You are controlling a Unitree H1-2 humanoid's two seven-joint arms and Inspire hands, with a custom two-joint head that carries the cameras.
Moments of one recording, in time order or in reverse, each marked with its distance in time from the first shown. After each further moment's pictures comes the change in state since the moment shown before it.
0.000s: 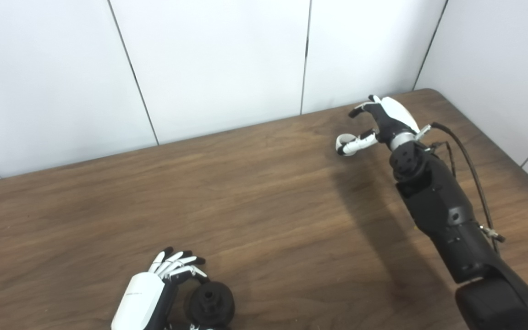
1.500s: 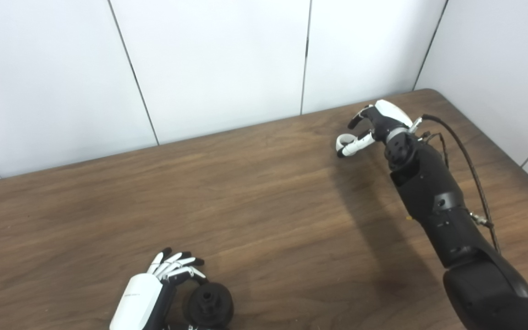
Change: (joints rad) left arm 0.003 0.000 0.009 0.000 -0.017 -0.001 -0.010; right arm -0.061 0.006 -0.030 0.117 -0.161 0.000 0.141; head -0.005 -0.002
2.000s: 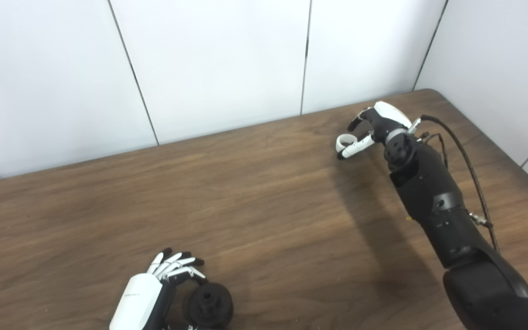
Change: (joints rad) left arm 0.000 0.000 0.000 0.000 0.001 0.000 0.001; right arm 0.001 0.000 0.004 0.004 -0.006 0.000 0.011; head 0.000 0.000
